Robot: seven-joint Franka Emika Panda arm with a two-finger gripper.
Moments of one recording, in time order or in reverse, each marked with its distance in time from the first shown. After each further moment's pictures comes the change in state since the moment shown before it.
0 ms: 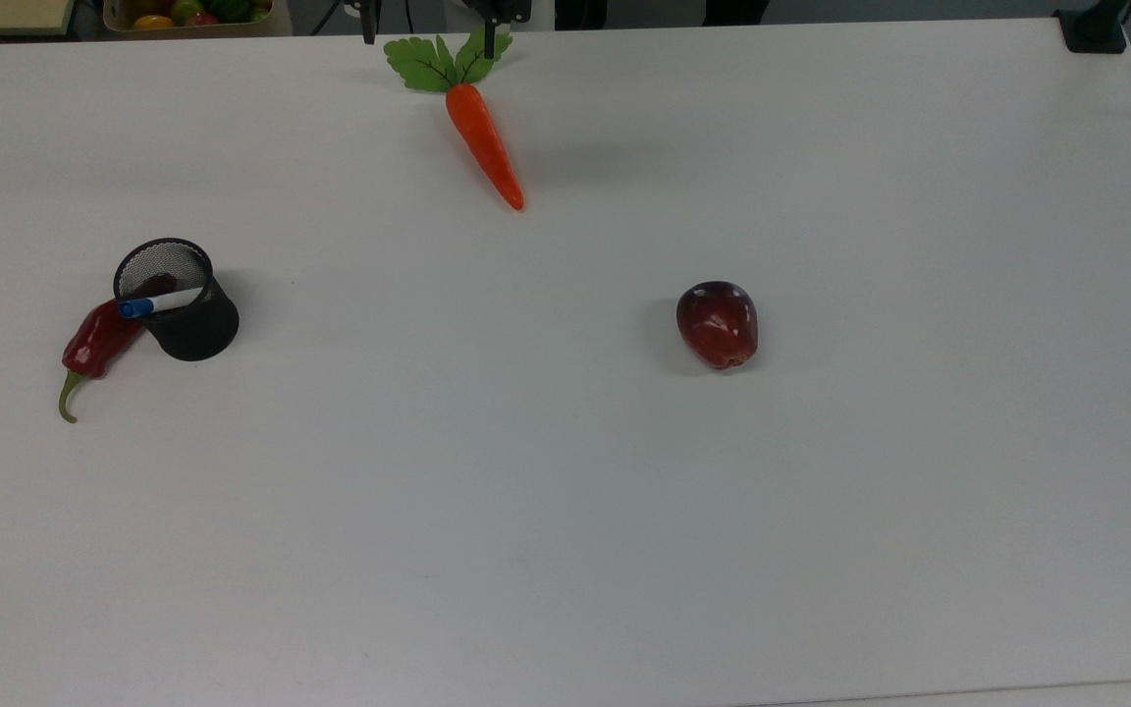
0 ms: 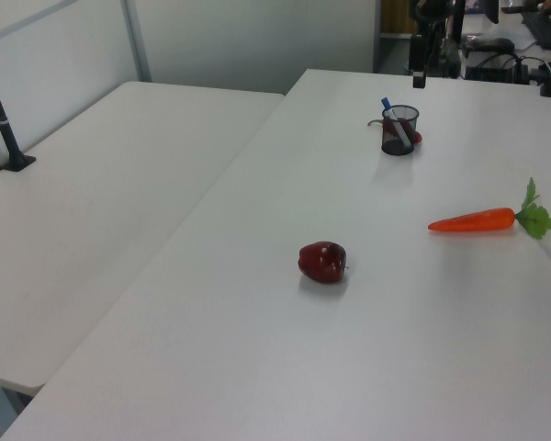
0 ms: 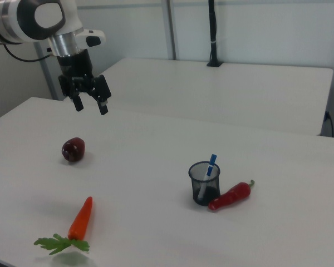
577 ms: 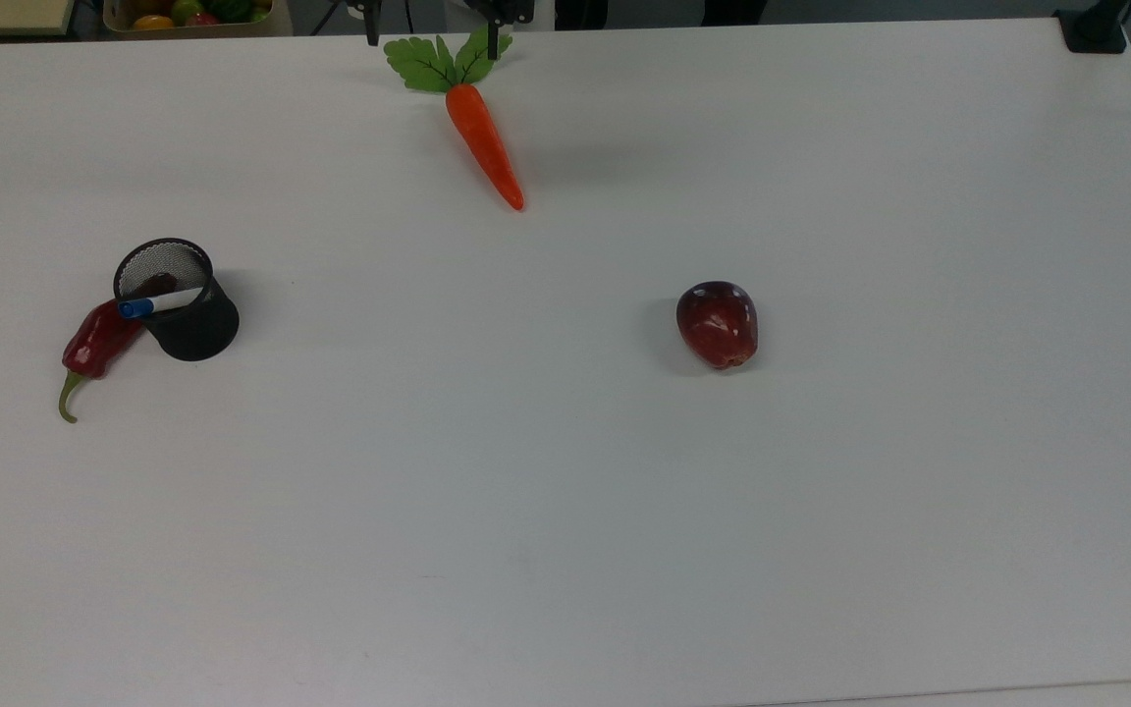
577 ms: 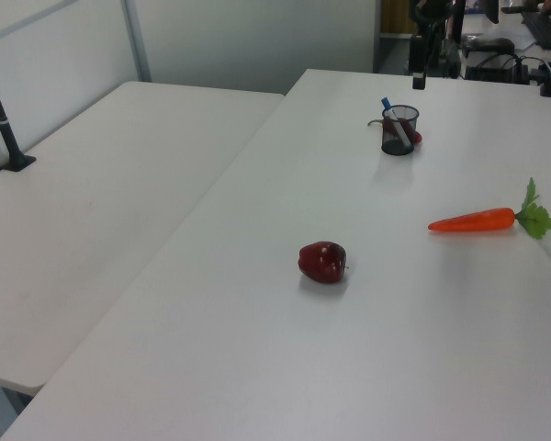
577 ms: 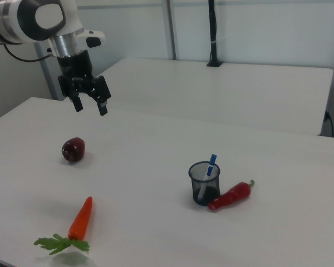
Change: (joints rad) arm -0.001 0.001 -0.001 -0.002 0.010 0.000 0.000
